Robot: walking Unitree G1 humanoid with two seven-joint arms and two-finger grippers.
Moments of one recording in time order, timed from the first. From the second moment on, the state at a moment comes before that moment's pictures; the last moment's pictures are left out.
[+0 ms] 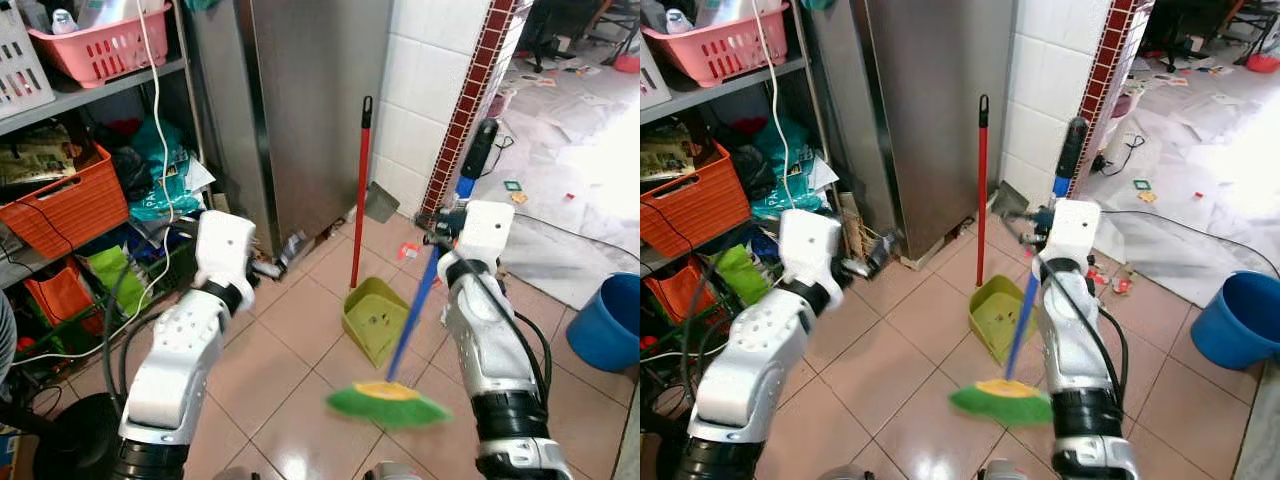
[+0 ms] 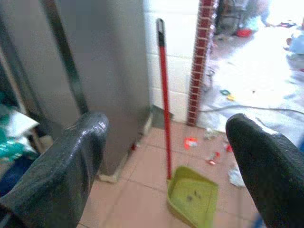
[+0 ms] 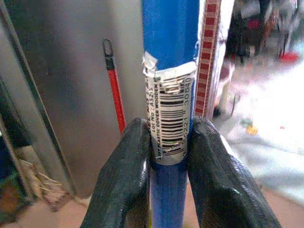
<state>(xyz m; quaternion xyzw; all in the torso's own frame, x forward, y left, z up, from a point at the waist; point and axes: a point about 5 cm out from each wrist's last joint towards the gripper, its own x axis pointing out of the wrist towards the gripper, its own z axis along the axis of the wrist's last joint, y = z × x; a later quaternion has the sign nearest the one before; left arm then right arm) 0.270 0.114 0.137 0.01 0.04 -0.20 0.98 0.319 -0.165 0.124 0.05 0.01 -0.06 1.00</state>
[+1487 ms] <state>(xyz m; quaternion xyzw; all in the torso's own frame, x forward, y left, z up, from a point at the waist) 0.273 0.061 0.131 -0.01 0.07 -0.41 0.91 0.290 -0.096 0.208 0.15 -0.09 0.48 0.86</state>
